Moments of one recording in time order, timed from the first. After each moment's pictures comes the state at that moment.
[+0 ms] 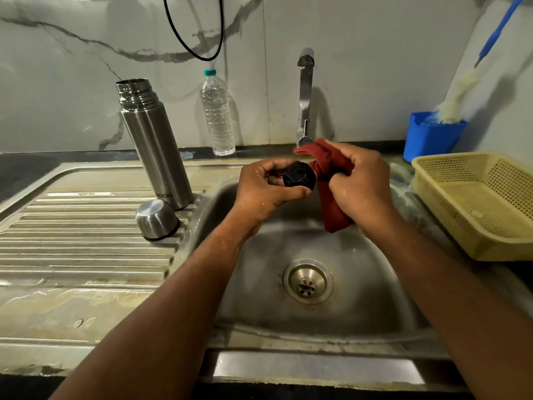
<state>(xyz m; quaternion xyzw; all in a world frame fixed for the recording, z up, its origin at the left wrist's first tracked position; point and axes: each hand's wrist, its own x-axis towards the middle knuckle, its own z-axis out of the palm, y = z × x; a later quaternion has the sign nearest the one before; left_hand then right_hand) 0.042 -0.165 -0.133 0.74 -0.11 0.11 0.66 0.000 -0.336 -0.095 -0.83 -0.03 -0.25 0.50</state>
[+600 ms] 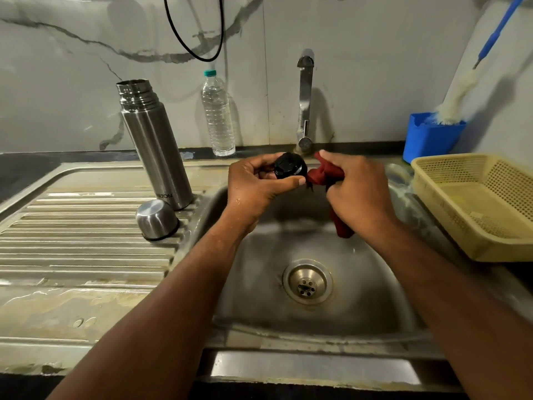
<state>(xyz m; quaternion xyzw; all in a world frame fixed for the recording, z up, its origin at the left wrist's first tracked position) 0.042 -0.157 -0.129 0.72 -0.07 0.15 0.68 -0.007 -0.339 -0.098 -0.91 -0.02 -0.24 0.34</state>
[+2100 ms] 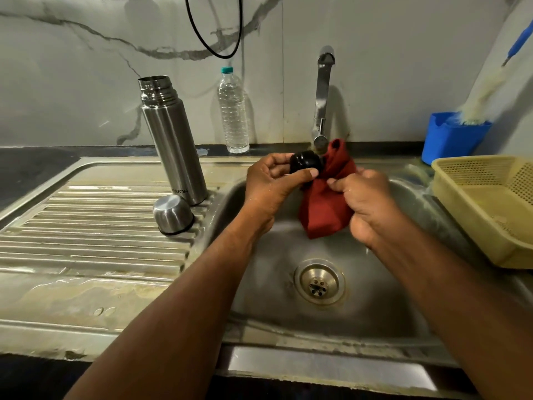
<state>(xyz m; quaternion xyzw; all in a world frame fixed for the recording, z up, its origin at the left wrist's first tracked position) 0.044 -0.161 -0.133 0.67 -0.05 0.11 0.74 0.004 -0.306 -0.102 -0.60 0.11 -0.07 0.79</state>
